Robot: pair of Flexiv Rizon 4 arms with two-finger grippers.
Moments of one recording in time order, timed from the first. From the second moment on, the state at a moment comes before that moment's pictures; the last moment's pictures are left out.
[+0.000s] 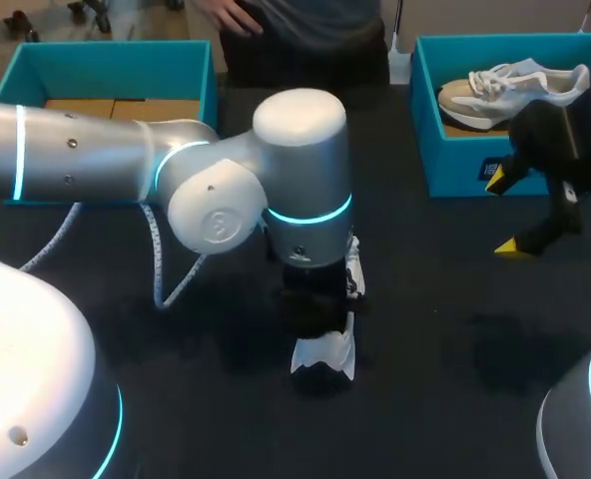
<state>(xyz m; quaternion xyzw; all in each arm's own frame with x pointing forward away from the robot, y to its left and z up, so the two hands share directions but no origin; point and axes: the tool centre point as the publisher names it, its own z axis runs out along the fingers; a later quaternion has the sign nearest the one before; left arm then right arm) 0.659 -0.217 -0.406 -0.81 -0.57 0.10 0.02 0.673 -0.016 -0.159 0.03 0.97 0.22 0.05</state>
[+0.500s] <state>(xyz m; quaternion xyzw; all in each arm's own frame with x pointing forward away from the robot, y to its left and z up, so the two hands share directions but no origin) 0.687 -0.221 -0.409 -0.78 -0.62 0.01 -0.04 0.673 -0.016 -0.159 0.03 0.97 0.22 0.05</state>
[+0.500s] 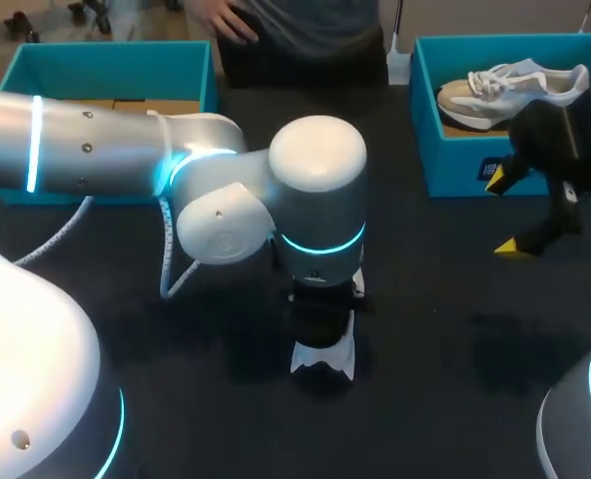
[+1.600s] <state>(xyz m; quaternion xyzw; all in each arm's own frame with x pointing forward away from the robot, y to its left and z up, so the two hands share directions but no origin) 0.732 -0.232 -0.403 -0.76 -0.63 -0.05 -0.14 0.673 -0.016 -0.160 0.03 0.97 0.22 0.05</state>
